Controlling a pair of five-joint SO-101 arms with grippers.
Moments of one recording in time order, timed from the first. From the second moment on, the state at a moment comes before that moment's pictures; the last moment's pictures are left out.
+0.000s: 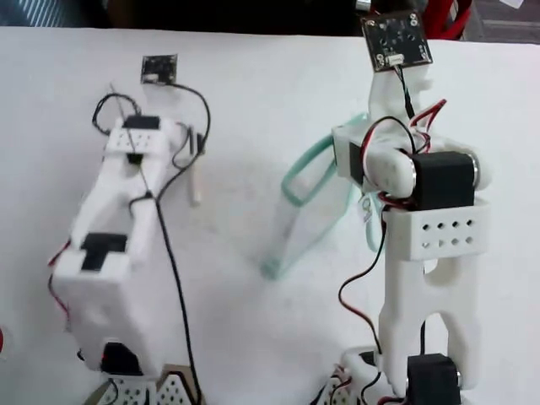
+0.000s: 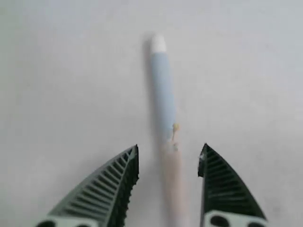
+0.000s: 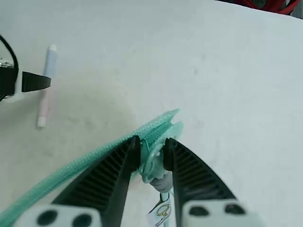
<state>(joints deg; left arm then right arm) -2.9 26.9 -4.6 54.0 8.7 -9.8 -18.2 -11.8 92.5 7.4</state>
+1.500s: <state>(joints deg) 25.8 -18.1 -35.6 96.6 7.1 -10.4 -18.4 -9.1 90.4 7.3</state>
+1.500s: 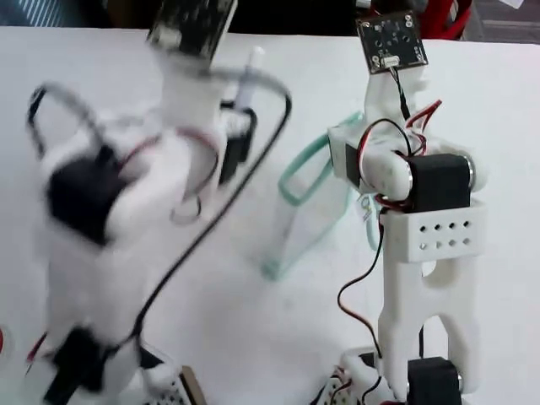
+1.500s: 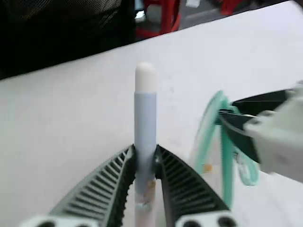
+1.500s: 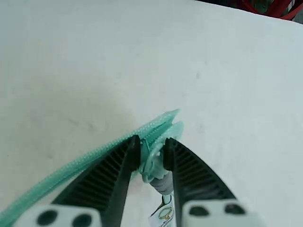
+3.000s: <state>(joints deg) 37.7 -49.6 46.1 5.0 5.2 -7.3 -18.5 -7.7 90.2 7.3</state>
